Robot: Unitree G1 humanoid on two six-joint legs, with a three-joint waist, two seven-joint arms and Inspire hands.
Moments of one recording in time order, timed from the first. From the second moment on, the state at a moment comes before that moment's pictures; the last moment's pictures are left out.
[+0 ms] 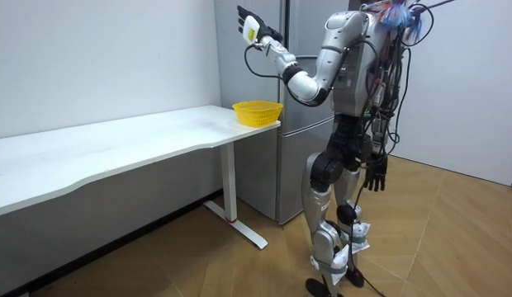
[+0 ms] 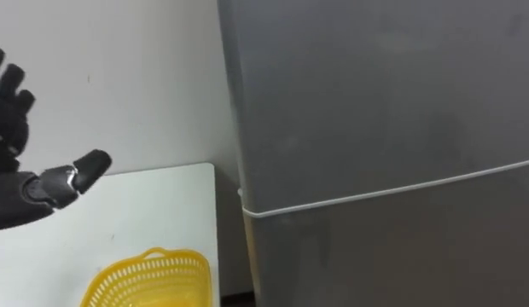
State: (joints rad) left arm -0.06 0.32 0.20 -0.55 -0.51 0.11 -0.06; right arm 0.12 -0.26 -0.14 1.32 -0.25 0.18 0.16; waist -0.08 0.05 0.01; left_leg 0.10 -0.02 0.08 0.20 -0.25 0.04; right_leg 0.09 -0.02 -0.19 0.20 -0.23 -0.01
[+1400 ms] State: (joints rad) left arm -0.12 0.33 -0.08 -0.55 -0.55 0.17 -0.30; right arm 0.07 -0.28 -0.02 1.33 -0.27 0.17 0.11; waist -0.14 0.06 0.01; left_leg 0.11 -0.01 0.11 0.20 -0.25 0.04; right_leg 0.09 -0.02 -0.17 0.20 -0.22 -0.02
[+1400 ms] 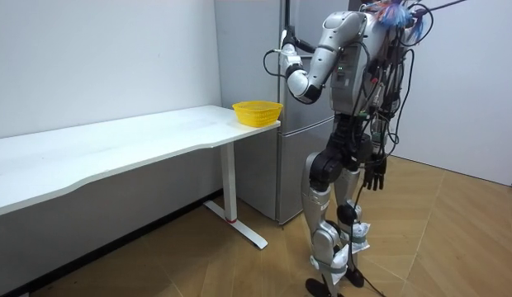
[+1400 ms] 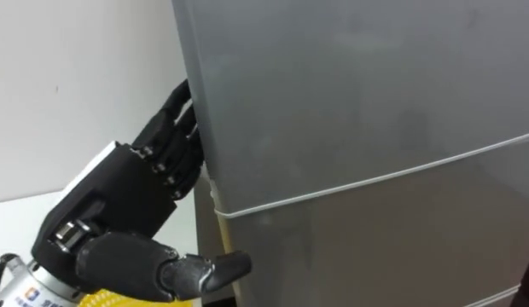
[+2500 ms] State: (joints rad) left arm -0.12 0.34 -0.15 -0.45 -0.68 0.19 -0.44; right arm 0.06 -0.28 0.02 1.32 -0.28 0.18 0.12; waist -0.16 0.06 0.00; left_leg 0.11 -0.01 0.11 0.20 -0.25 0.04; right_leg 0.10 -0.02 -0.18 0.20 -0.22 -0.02
